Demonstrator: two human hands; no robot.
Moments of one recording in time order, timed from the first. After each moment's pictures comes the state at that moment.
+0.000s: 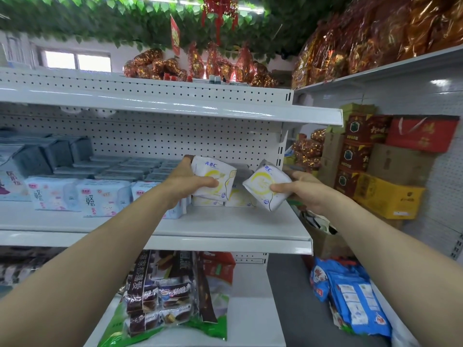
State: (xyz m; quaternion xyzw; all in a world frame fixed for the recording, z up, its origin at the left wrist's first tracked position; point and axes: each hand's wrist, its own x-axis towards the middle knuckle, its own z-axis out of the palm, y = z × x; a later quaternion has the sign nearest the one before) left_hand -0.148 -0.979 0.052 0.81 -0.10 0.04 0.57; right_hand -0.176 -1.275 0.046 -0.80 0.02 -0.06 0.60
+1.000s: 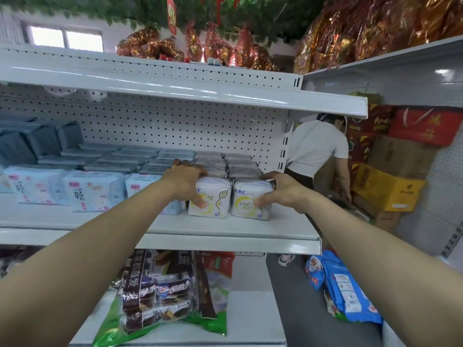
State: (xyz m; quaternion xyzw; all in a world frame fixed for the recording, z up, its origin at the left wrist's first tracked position) left_hand -0.085 -0.968 0.034 0.98 -0.16 0.03 0.05; right_hand -0.127 -1.243 0.018 -0.91 0.00 -0.02 0.42
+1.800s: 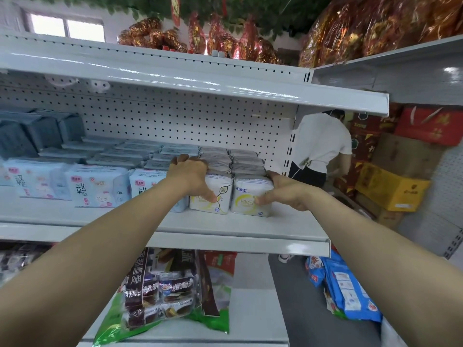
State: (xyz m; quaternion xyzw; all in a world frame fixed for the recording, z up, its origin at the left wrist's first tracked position) left_hand -0.080 -0.975 0.033 0.99 -0.12 0.06 0.05; right_hand -0.113 -1.230 0.017 -0.89 -0.04 0.07 0.45
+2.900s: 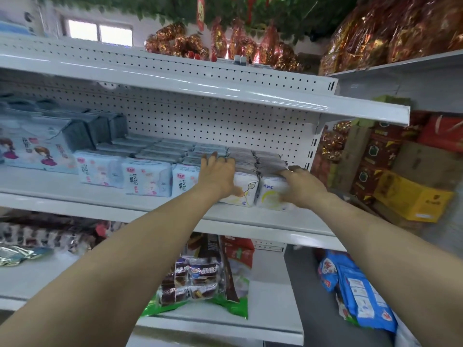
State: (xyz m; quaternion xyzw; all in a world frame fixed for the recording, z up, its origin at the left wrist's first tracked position) left_hand -0.114 -0.960 0.024 0.98 -0.13 0.14 0.05; right_hand -0.147 -1.182 0.032 -0.99 -0.01 -0.10 0.01
